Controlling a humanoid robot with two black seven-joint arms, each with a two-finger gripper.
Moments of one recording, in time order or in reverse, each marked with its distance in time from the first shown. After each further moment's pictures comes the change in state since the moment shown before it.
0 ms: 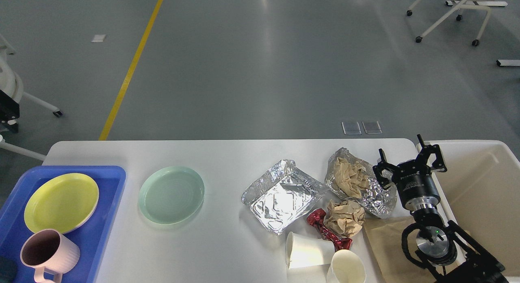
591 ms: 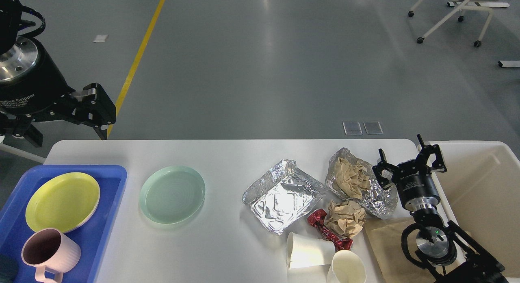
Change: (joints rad) left arm -0.390 -0.340 -0.061 -0.528 -0.405 0.098 0.261; right arm 0.000 0.001 0.000 0.000 0.000 0.000 0.000
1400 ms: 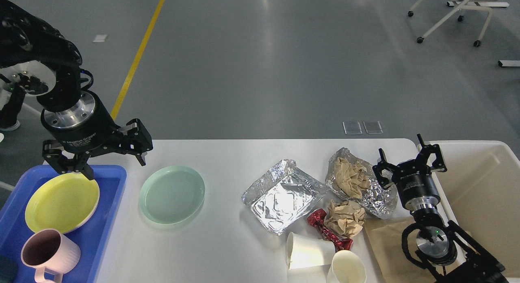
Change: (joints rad) left arm 0.385 -0.031 -0.080 0.095 -0.179 0.192 -0.012; right arm 0.000 -0.001 0.000 0.000 0.000 0.001 0.000
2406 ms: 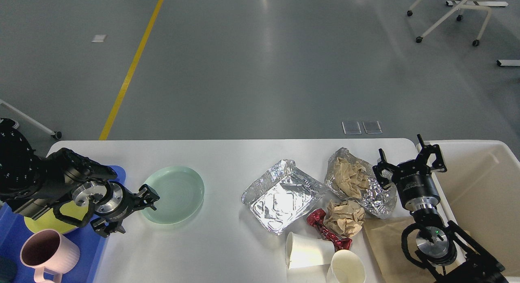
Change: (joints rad) left arm 0.972 0.100 -0.358 0.630 -0.038 0.371 -0.007; right arm 0.000 0.001 0.000 0.000 0.000 -0.001 0.000
